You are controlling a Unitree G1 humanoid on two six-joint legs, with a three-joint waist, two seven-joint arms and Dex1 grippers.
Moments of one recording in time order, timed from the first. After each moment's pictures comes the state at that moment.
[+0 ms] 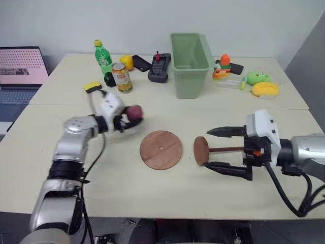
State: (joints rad) left arm -0.59 0.65 0.13 0.48 -0.18 0.17 -0.84; right arm -0.39 -0.96 -0.05 -0.71 0.95 0.82 0.72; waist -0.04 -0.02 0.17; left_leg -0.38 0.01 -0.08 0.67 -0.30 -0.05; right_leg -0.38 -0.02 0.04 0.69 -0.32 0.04
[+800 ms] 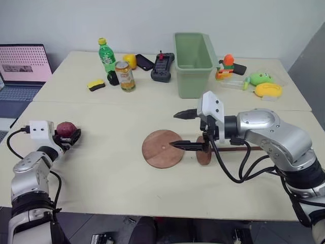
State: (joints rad) left arm -0.34 0.68 0.44 0.57 -0.31 0.21 -0.54; right arm -0.72 -0.66 0.29 -0.42 0.58 0.75 0.85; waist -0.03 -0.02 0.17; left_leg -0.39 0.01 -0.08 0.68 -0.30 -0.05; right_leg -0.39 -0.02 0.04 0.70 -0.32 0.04
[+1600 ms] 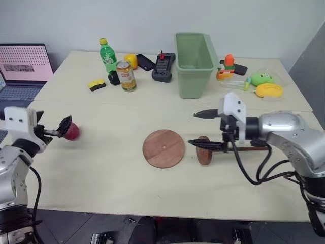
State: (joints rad) left arm -0.17 0.80 0.50 -0.01 -0.43 0.32 -0.61; right arm -0.57 -0.85 0.06 -0.47 0.60 0.79 0.90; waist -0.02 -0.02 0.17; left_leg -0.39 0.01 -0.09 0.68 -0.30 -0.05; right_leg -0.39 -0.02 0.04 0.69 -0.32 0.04
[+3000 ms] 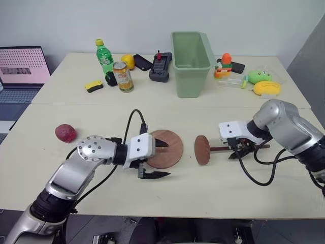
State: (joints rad) left arm -0.33 0.78 -0.24 -0.38 -0.29 0.36 -1.12; right arm -0.89 -0.94 0.67 0.03 -0.14 0.49 1.49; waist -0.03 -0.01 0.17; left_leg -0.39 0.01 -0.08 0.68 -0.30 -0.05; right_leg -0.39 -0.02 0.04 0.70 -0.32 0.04
